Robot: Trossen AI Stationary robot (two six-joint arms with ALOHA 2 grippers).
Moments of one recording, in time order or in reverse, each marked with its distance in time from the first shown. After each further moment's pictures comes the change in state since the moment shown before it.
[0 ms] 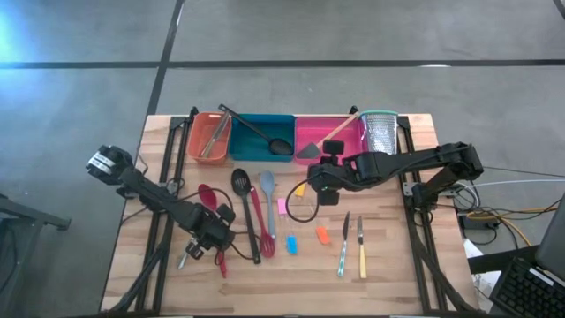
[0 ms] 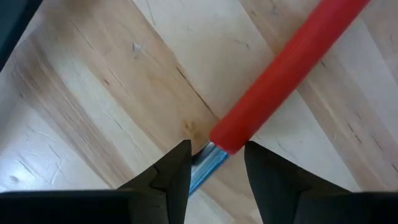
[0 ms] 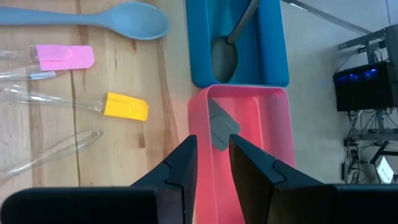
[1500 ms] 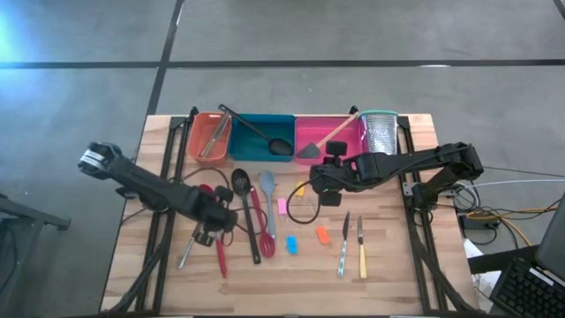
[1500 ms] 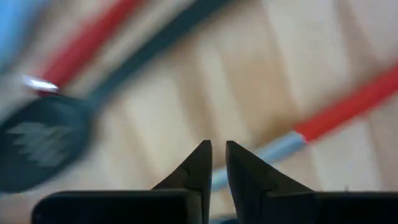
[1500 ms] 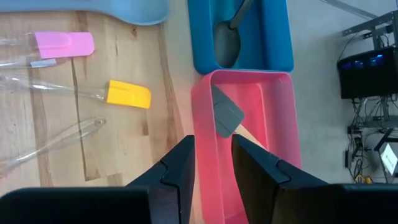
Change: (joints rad) left arm 0.137 -0.109 0.099 -0.149 -0.097 -0.138; right arm 0.007 0.000 0.000 -0.058 -0.002 0.061
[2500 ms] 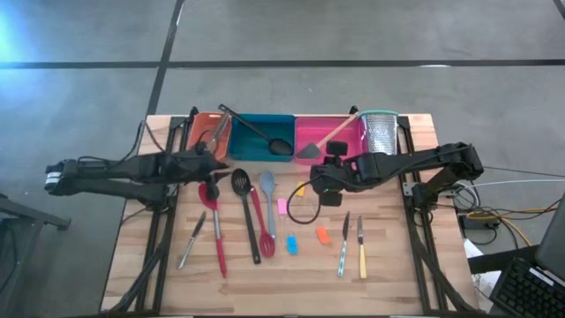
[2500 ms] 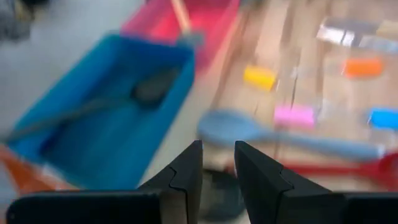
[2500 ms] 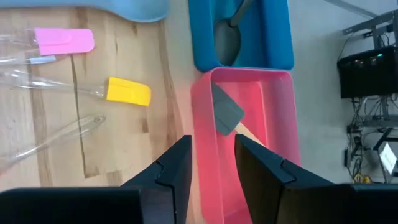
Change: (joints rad) left arm 0.453 -0.616 -0.224 0.344 -0.187 -0.104; right arm 0.000 0.000 0.001 -0.011 0.000 0.000
